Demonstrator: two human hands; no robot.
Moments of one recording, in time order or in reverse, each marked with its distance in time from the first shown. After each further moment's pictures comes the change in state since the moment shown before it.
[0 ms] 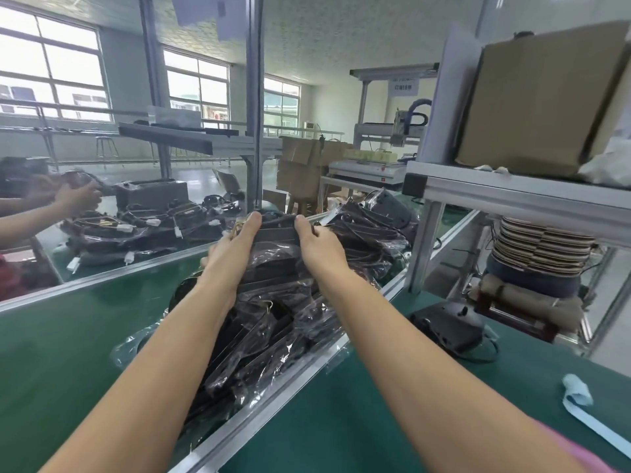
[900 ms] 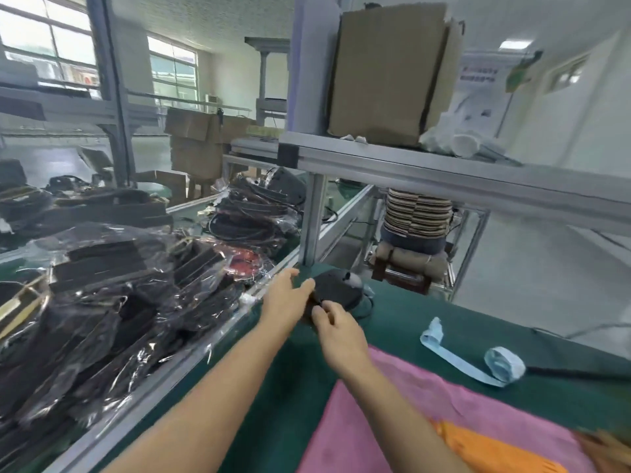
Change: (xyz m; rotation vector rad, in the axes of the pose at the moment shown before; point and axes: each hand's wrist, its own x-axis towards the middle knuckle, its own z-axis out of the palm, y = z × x) left_hand -0.051 -0.076 0.237 0.233 -0.367 0.198; right_hand -0.095 0.176 -0.128 -0.289 0.223 0.220
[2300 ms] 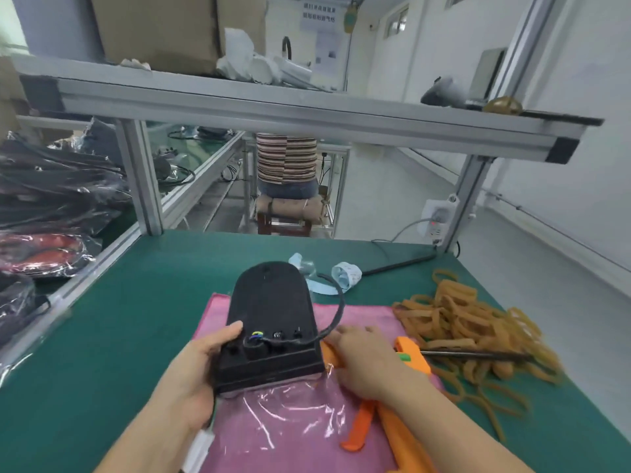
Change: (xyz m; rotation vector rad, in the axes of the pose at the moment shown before) left_hand -0.150 0.018 0.071 -0.702 -0.613 -0.623; right_hand -0.126 0.138 -0.153 -0.844 -0.211 0.125
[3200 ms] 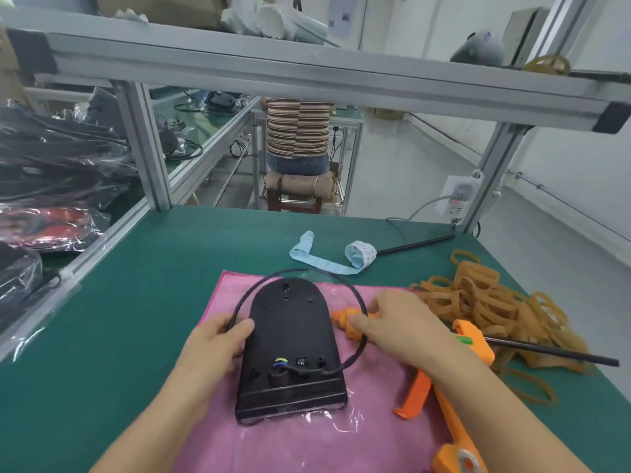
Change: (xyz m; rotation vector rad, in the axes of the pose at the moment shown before) left_hand 0.017 -0.018 -0.015 0.490 0.182 0.294; right_hand -0.012 0.009 -0.030 0.366 0.101 0.252
